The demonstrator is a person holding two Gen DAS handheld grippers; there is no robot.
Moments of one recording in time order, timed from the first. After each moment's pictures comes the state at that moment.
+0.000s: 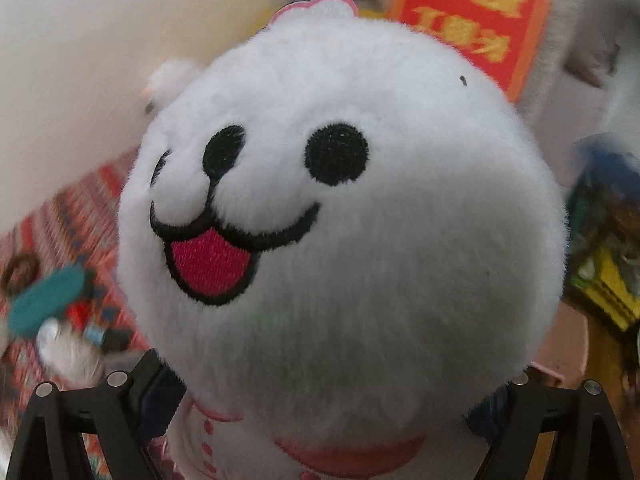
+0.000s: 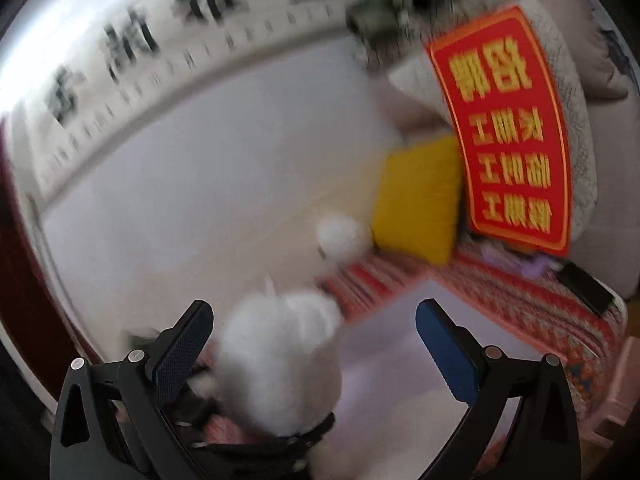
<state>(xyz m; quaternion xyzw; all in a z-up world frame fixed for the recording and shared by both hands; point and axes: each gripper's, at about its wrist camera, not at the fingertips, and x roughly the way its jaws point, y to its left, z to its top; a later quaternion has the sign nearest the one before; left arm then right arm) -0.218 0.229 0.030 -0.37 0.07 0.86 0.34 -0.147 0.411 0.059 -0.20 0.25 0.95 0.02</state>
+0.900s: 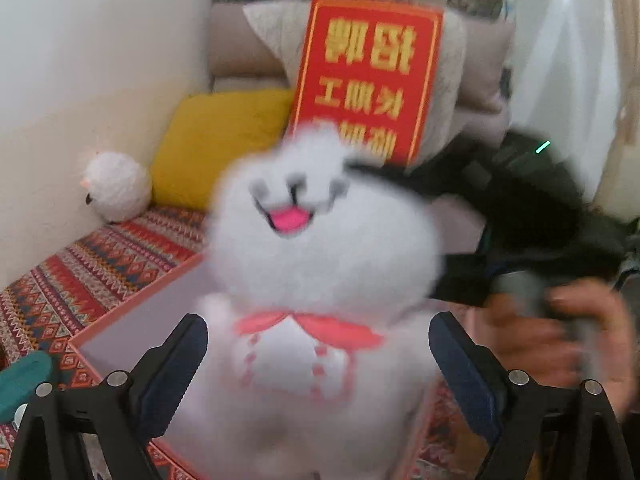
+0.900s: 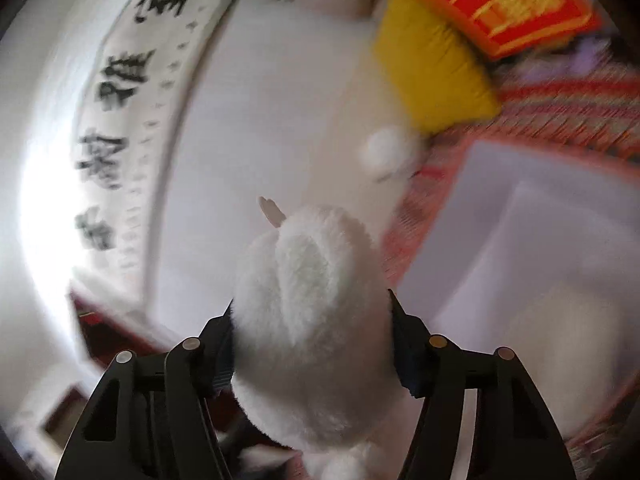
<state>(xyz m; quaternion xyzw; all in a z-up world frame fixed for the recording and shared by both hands) -0.160 0.237 0.065 -0.25 0.07 0.86 0.44 -0.201 0.515 -0.034 -0.18 0.52 0.83 -0.11</state>
